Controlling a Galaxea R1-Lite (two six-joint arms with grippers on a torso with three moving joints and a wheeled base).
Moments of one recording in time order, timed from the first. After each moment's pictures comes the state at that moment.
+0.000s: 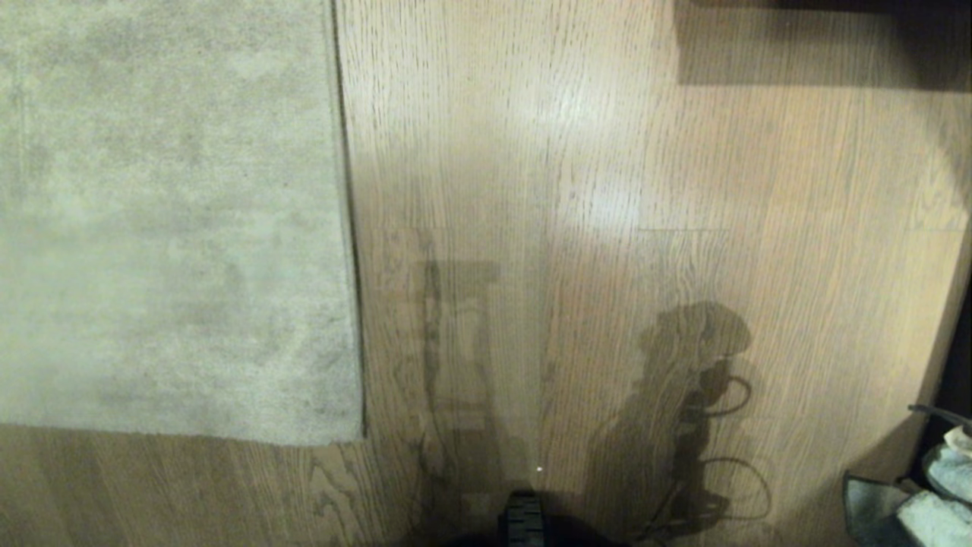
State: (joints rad) left arm 0.00 0.00 0.00 0.00 0.01 -0.03; right arm 0.00 0.00 0.00 -0.02 0.01 0.02
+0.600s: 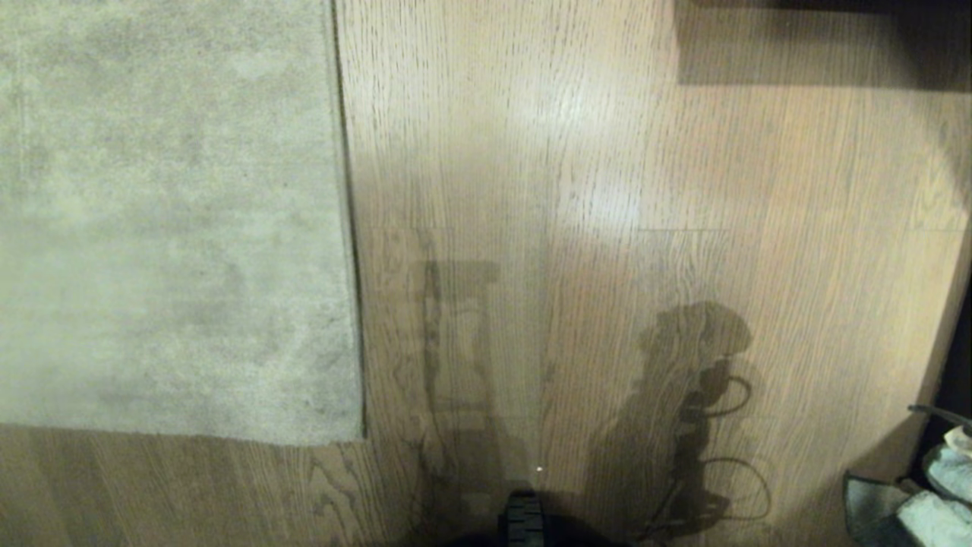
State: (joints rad) left arm 0.00 0.00 0.00 0.00 0.01 -0.03; right arm 0.00 0.00 0.00 -0.02 0.01 0.02
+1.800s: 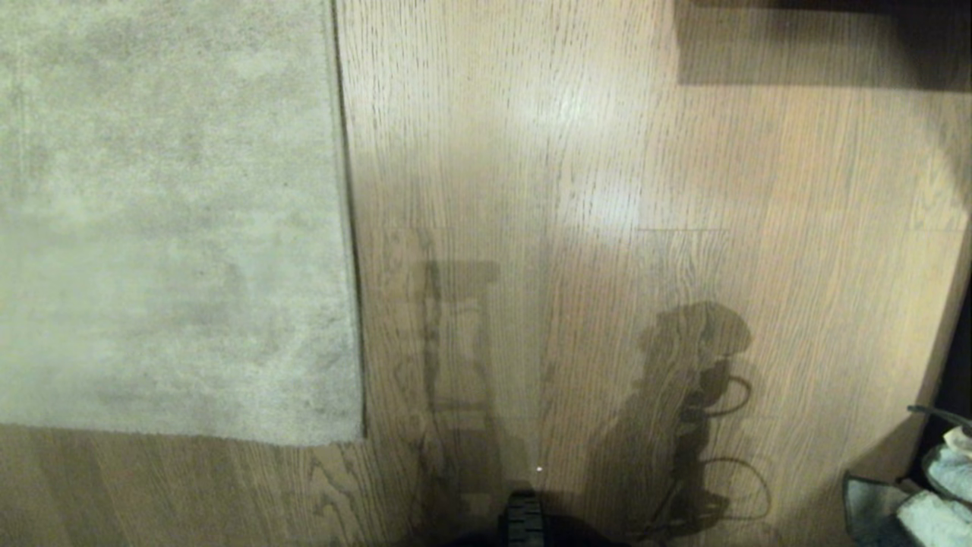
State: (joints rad) left arm -0.02 0.17 -0.05 0.04 -0.02 -0.03; right arm 0.00 0.00 0.00 -0.02 0.01 0.02
